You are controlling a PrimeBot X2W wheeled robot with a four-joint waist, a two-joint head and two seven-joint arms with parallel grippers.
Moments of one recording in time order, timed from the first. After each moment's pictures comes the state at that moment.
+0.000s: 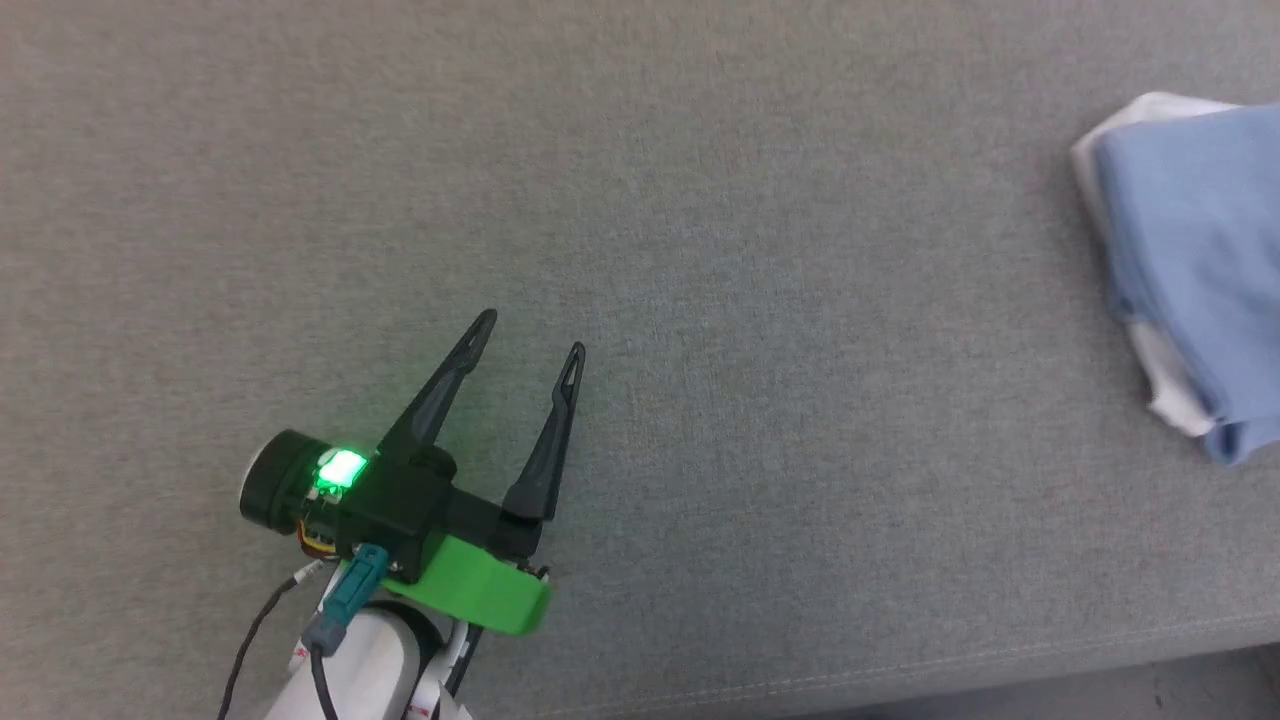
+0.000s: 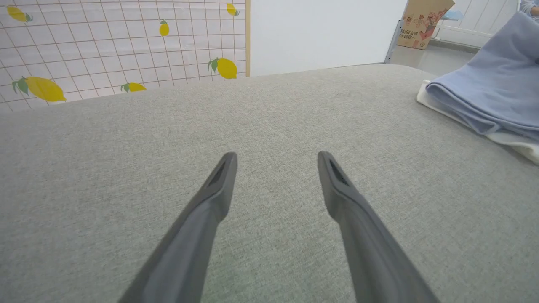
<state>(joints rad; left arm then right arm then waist) -0.18 0.28 -0.41 -0.17 -0.19 0.01 -0.18 -0.52 -0.96 0.22 0.25 0.17 0.13 0.46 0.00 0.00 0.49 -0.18</state>
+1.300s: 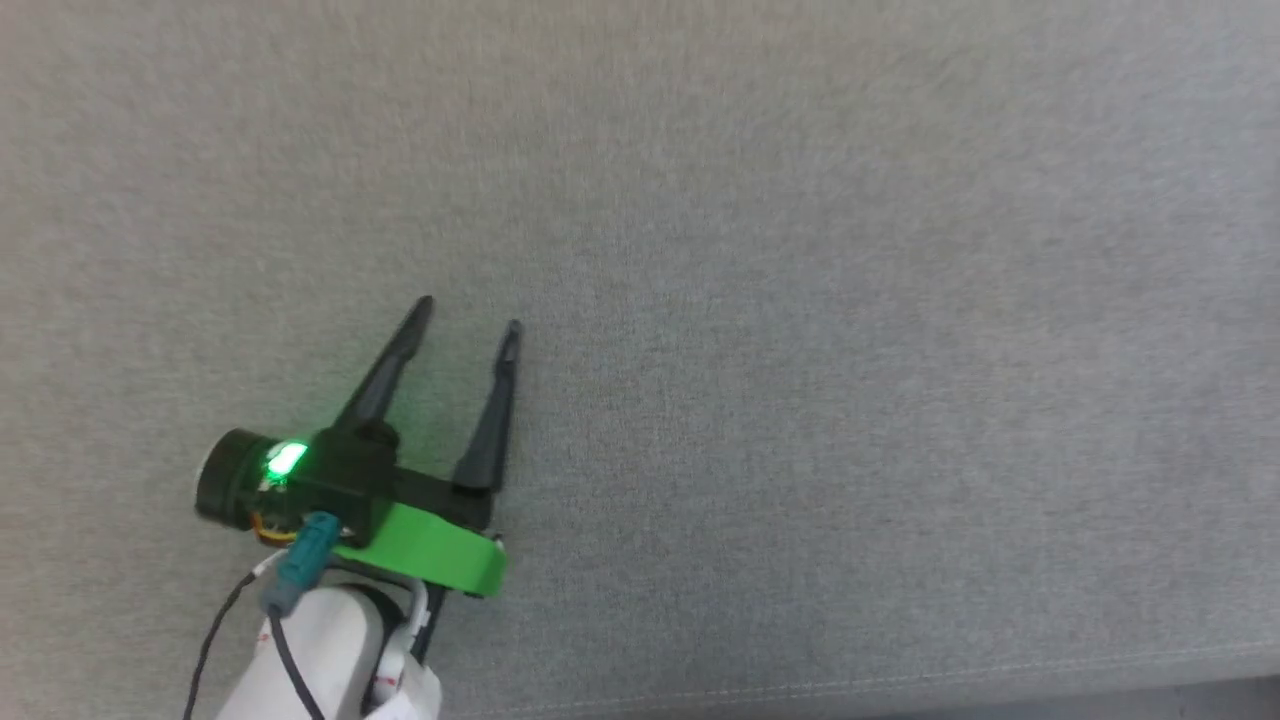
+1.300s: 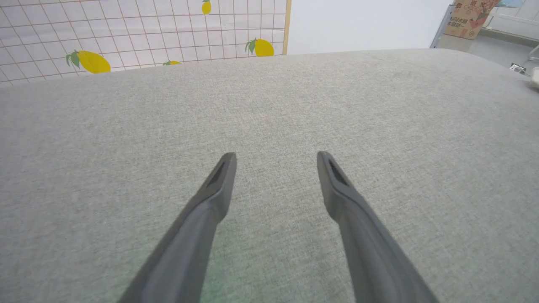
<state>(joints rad) -0.21 0.30 -0.36 -0.09 -0.24 0.05 -0.20 -0.58 -0.85 -0.11 0.49 0.01 0.13 0.01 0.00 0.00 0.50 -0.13</state>
